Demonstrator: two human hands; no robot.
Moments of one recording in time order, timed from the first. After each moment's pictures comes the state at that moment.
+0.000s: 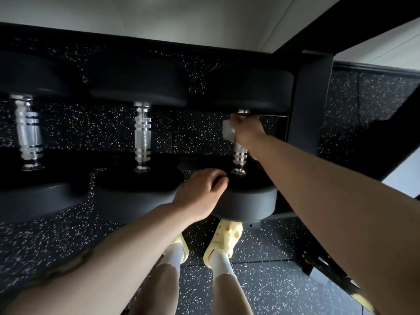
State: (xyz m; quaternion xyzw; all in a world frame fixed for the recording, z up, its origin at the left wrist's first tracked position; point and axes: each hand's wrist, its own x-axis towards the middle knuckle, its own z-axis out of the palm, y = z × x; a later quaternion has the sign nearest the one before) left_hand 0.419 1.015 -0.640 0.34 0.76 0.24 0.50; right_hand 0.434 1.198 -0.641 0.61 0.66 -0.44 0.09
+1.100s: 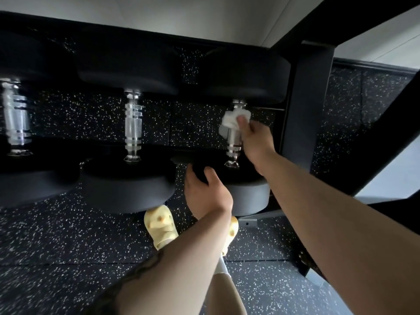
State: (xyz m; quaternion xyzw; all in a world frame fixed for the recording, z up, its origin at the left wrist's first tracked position) left_hand 0.499 1.047 -0.657 -0.15 0.85 0.43 0.26; right_hand 0.488 1.179 -0.630 0.58 0.66 -0.48 0.02
